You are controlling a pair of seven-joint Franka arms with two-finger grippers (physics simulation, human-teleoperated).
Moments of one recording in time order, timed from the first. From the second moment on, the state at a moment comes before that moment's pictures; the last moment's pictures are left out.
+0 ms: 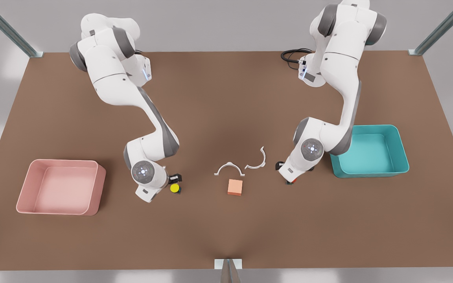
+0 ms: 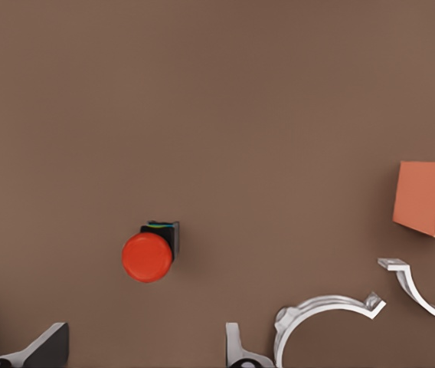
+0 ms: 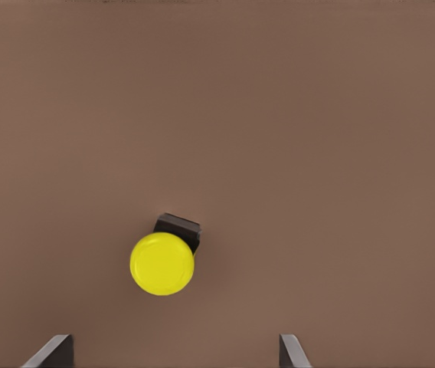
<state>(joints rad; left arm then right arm) -0.44 0.50 0.07 -1.71 -0.02 2.12 -0.33 0.31 0.74 0.09 -1.32 -0.04 1.96 0.19</state>
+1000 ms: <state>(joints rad) -0.41 0.61 0.07 -1.83 -0.02 2.43 -0.48 0.32 0.84 0.09 -1.41 -0.04 2.17 0.25</state>
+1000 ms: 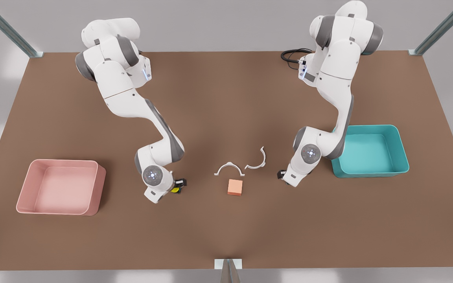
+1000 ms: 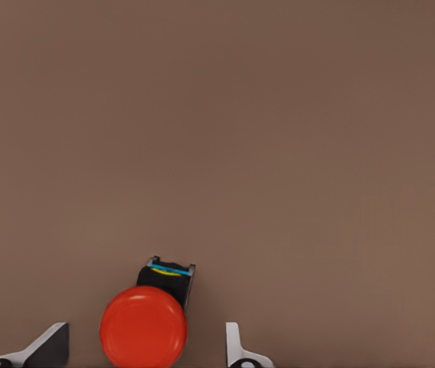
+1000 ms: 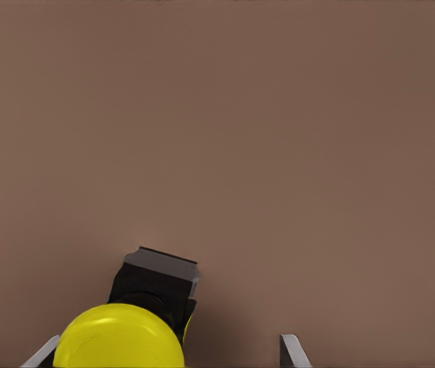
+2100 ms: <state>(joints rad) -0.06 0.08 0.09 -2.13 -0.03 2.27 -0.33 0.29 0.72 0.09 -1.55 -0.03 2.36 0.25</state>
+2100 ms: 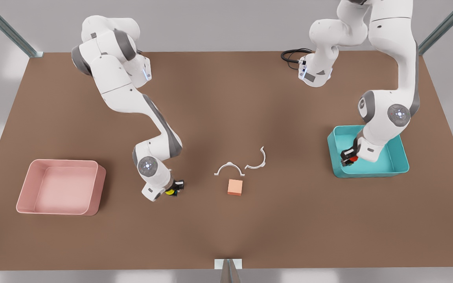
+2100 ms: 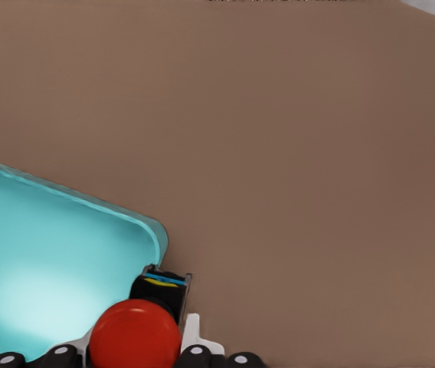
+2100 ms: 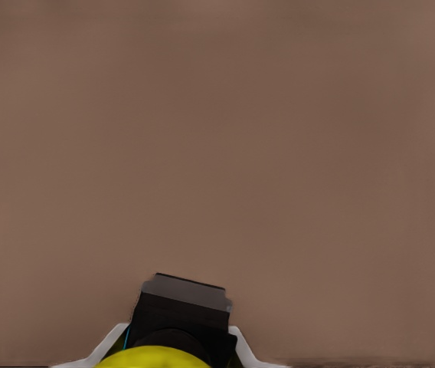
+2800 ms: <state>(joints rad) 0.14 0.37 0.09 -2.15 -0.16 2.36 0.18 -0.32 0.55 0.08 -1.64 -0.03 2.22 -0.16</state>
